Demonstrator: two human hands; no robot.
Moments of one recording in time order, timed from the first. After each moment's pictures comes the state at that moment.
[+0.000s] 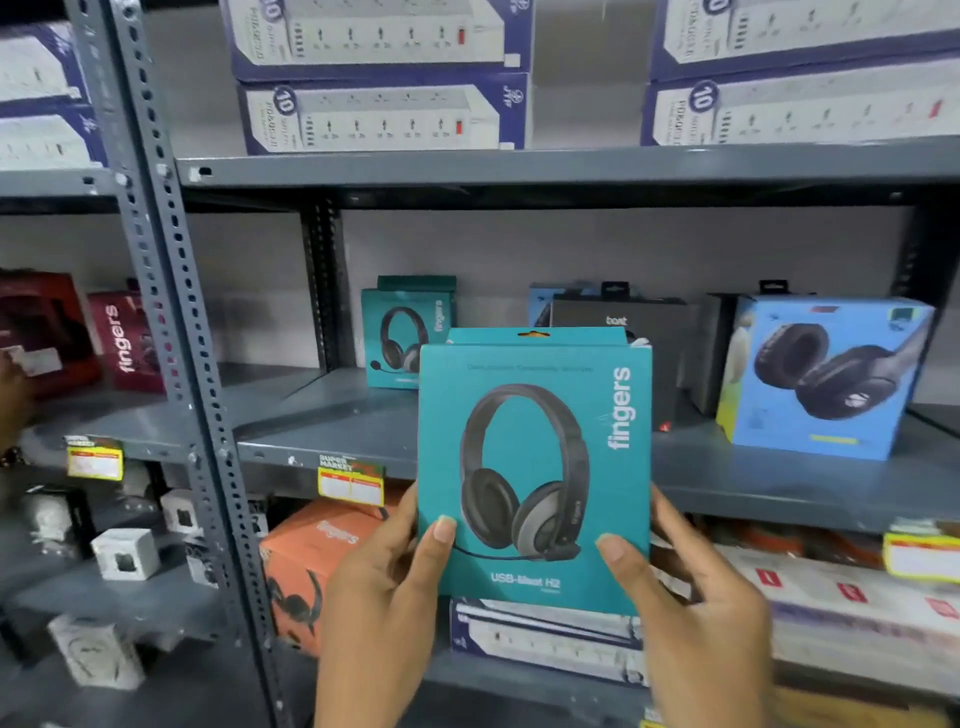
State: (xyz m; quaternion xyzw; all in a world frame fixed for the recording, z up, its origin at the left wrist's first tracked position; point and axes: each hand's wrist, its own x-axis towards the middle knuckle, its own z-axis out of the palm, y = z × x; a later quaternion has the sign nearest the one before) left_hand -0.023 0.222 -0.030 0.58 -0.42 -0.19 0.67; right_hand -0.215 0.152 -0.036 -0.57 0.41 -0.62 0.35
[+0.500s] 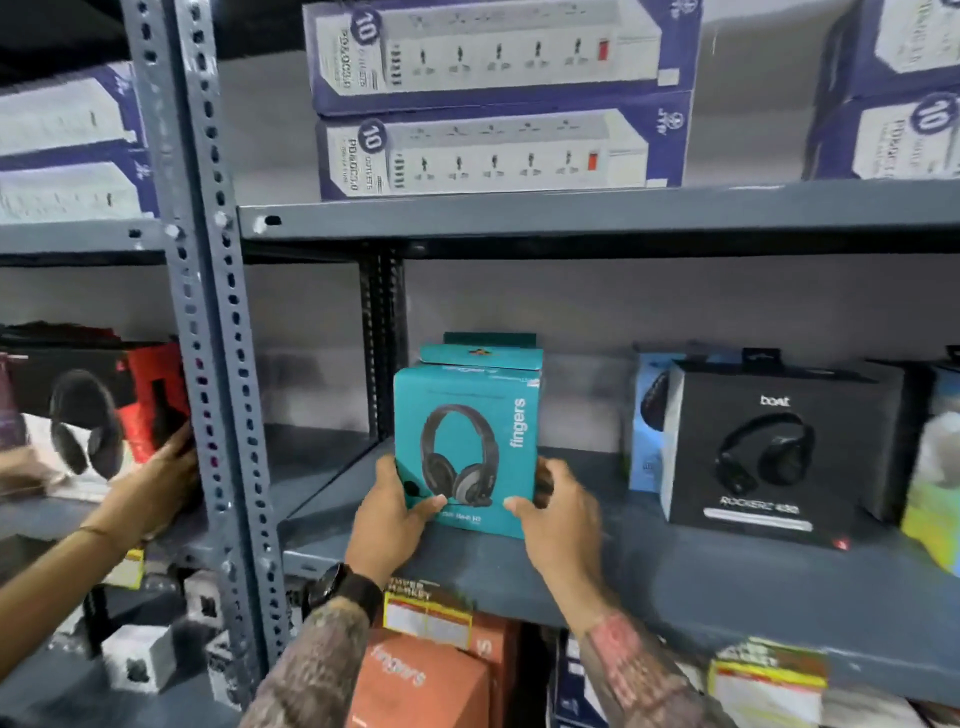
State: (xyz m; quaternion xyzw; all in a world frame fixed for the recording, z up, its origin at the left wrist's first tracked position) left_hand 0.248 0.014 -0.022 0.75 -0.47 -0.07 0.47; right_hand 0.063 -0.059 -0.015 -0.70 0.47 -0.47 0.26
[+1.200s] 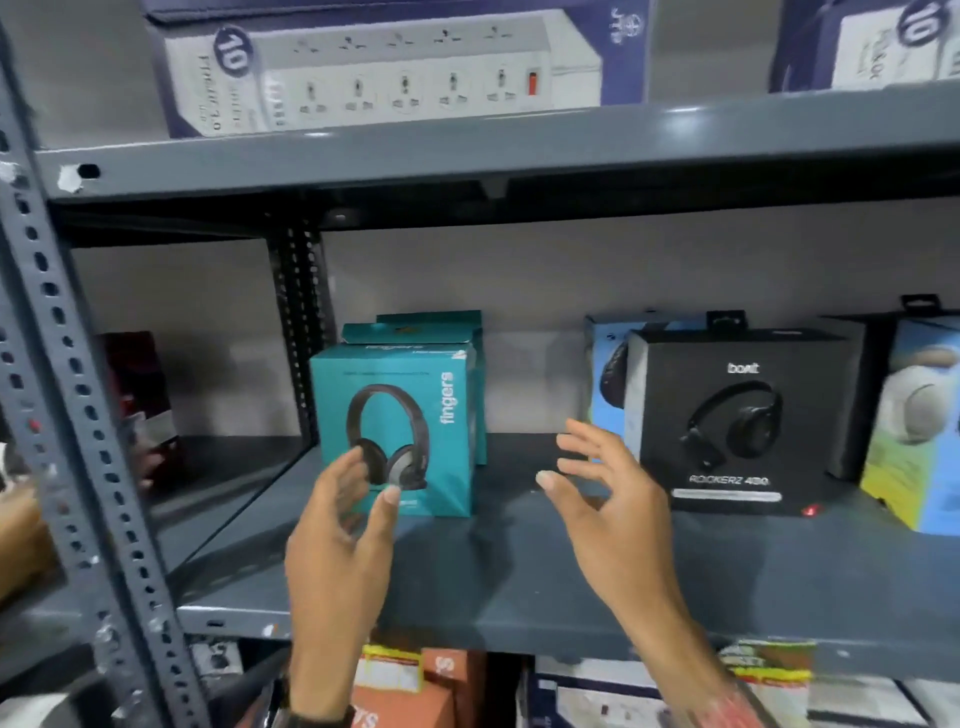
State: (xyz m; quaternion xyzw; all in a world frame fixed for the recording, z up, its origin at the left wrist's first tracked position) left_hand 0.196 0.022 -0.014 0.64 -0.41 -0.03 0.65; right_hand -0.011 -0.067 -0.001 -0.66 0.36 -0.59 0.28
